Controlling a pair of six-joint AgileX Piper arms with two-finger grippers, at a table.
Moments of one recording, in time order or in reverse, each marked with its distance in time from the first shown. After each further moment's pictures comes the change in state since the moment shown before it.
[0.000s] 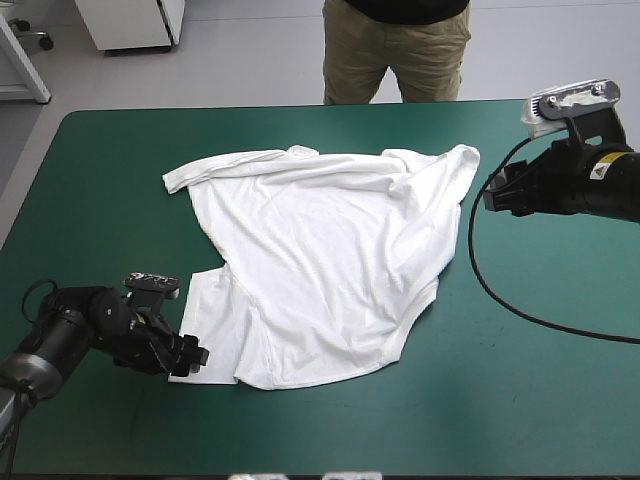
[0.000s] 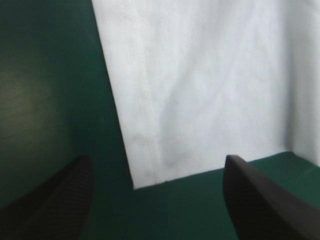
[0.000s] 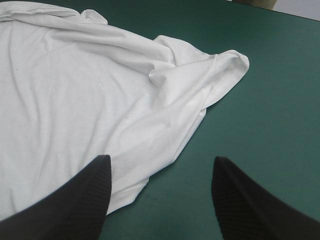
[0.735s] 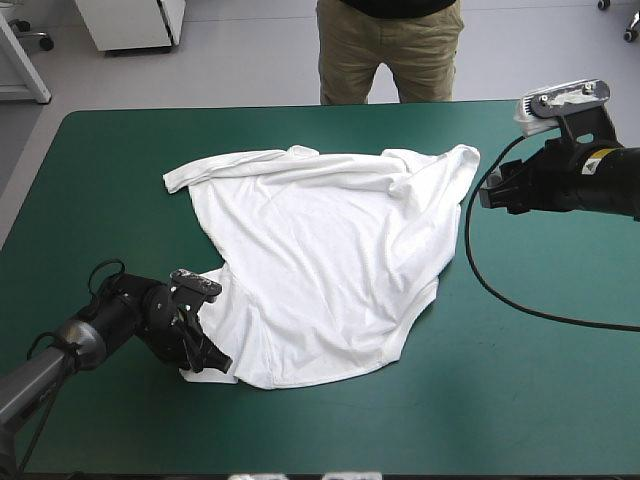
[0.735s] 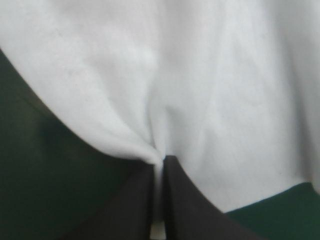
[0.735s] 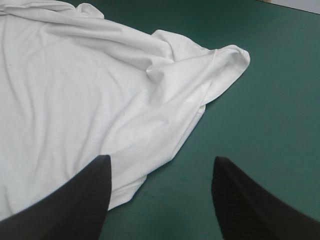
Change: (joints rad) left arm -0.196 0.201 -0.009 0.086 -0.095 0.000; right arm 0.000 0.031 0.003 -0.006 0.001 -0.005
